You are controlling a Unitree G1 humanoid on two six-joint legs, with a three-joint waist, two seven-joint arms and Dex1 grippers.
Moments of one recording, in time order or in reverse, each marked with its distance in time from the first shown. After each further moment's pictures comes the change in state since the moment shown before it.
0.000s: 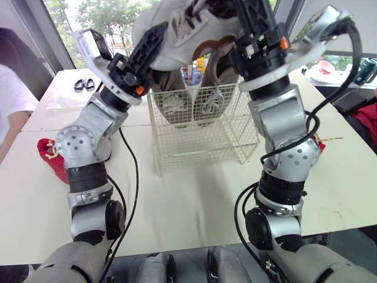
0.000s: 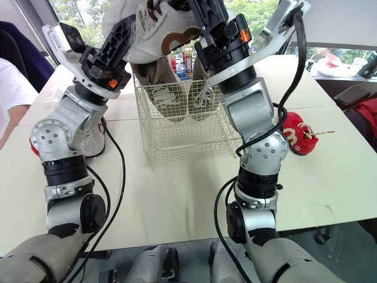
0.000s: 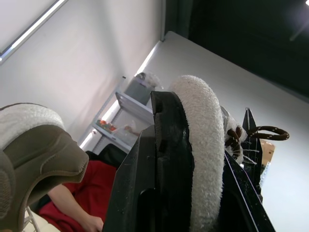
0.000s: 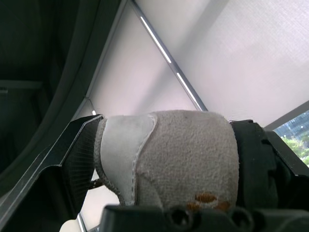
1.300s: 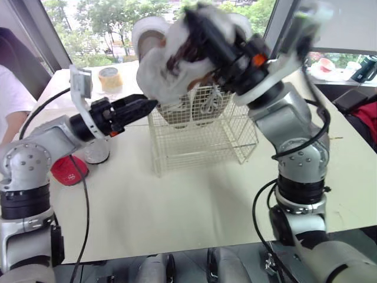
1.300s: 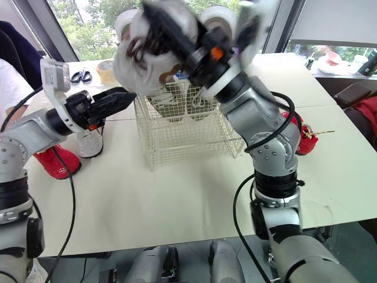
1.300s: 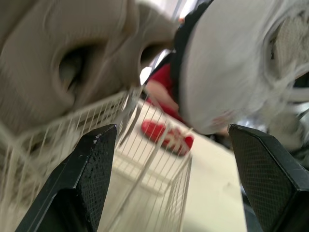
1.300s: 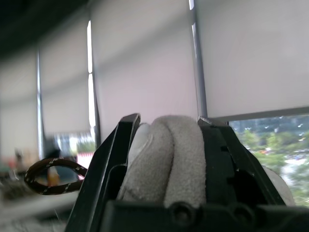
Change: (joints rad) left arm 0.264 0.488 -0.094 -0.187 0.232 0.117 -0.226; right arm -0.032 -0.383 0.254 -0.031 -0.376 0.044 0.311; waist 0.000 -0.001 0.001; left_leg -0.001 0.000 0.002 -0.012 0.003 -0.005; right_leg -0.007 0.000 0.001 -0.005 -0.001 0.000
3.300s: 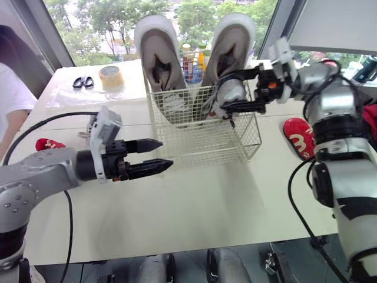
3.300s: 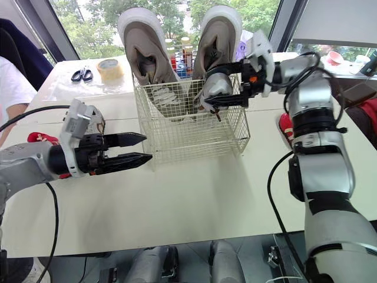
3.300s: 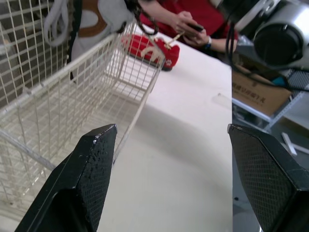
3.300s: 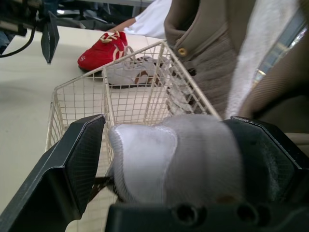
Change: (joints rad) left arm 0.251 0.157 -0.050 -0.363 -0.062 0.034 0.055; right arm -0.338 -0.246 0.001 1.102 -0.580 -0.351 1.139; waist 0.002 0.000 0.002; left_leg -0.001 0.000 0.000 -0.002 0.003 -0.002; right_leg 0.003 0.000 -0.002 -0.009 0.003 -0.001
